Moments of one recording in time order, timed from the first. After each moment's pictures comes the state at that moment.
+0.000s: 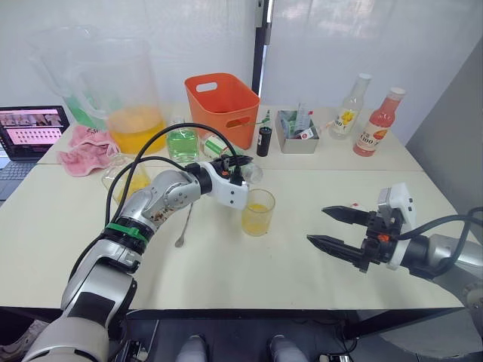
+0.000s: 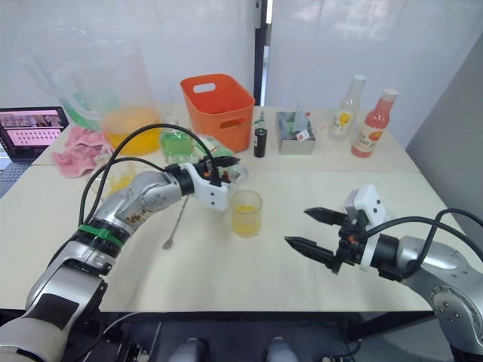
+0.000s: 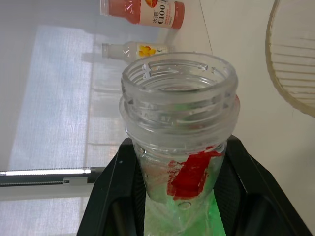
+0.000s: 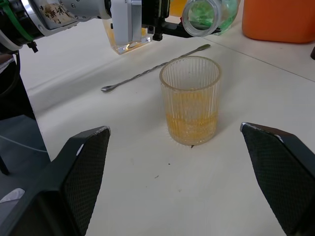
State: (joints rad) left arm -0.95 0.53 -0.38 0.53 0.63 -0.61 -0.37; right arm -0.10 -0.83 -0.33 -0.58 0.90 0.79 0.76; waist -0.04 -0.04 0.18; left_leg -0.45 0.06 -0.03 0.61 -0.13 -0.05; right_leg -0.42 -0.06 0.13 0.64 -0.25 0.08
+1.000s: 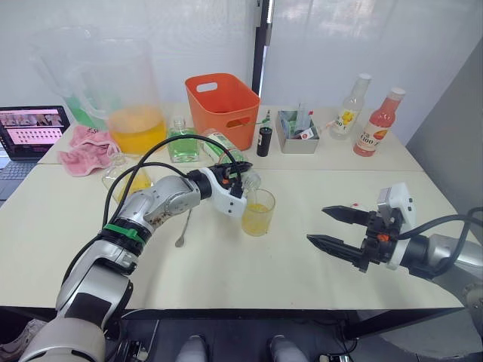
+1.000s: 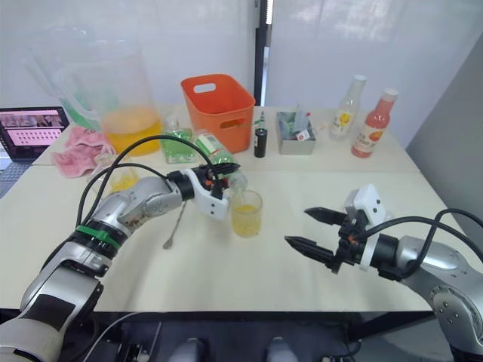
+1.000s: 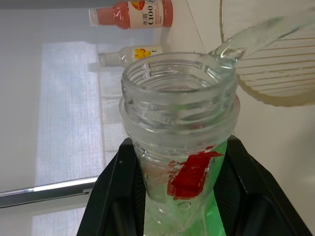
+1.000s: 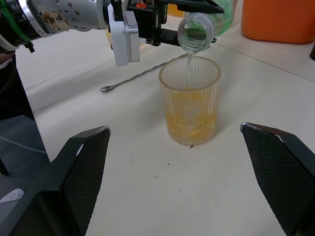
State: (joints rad) left arm -0.94 0.56 -0.42 0.53 0.81 -0.65 -0.23; right arm -0.10 -0.83 -0.33 -0.58 0.90 0.79 0.75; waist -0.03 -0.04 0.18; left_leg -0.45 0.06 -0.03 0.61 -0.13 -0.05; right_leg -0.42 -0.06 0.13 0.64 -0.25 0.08
